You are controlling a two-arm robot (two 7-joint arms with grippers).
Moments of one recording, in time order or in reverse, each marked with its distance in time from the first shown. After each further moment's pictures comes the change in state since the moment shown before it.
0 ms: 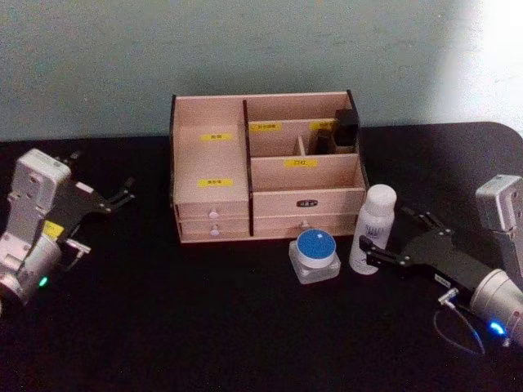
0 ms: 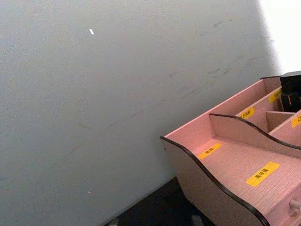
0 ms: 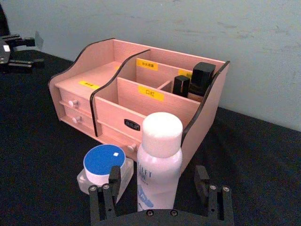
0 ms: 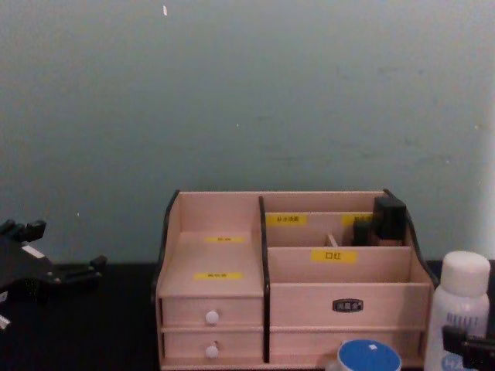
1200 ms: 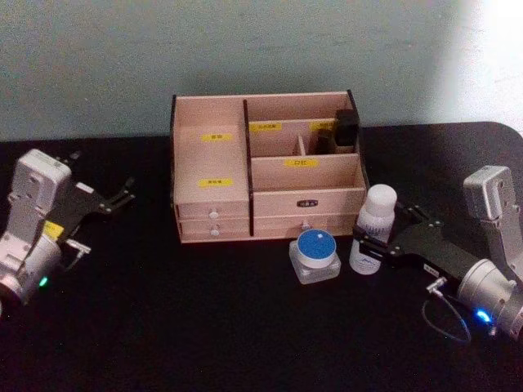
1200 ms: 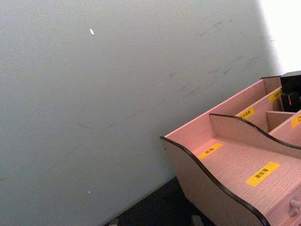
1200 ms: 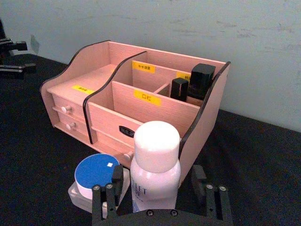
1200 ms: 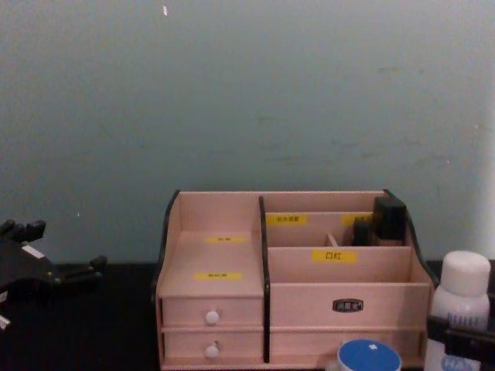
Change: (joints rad) left arm 0.000 0.000 0.000 0.000 0.000 0.000 0.000; right arm 0.056 -0.078 0.012 0.072 -0.037 0.015 0.038
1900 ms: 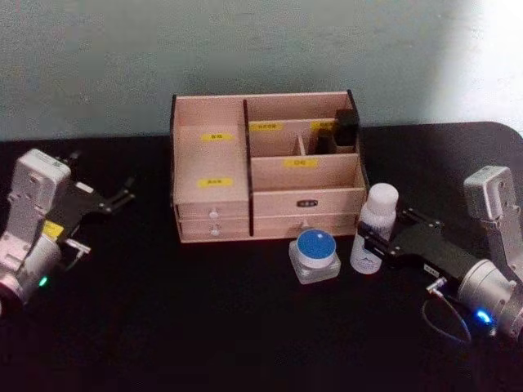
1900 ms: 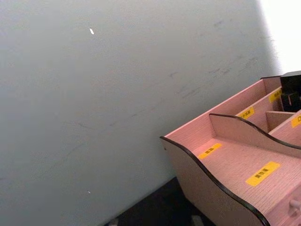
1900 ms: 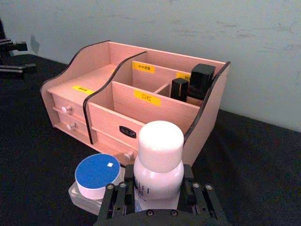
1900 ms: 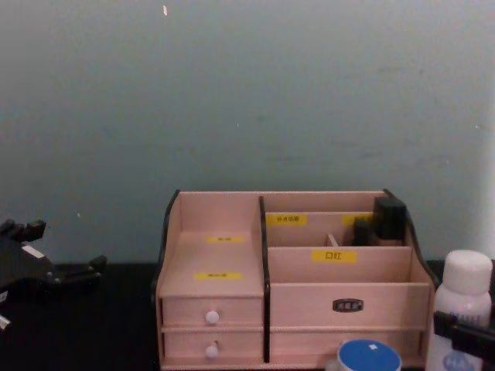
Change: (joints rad) left arm 0.000 0.000 0.000 0.000 0.000 0.000 0.000; right arm -0.002 0.002 0.000 -0.002 0.002 -0.001 -0.002
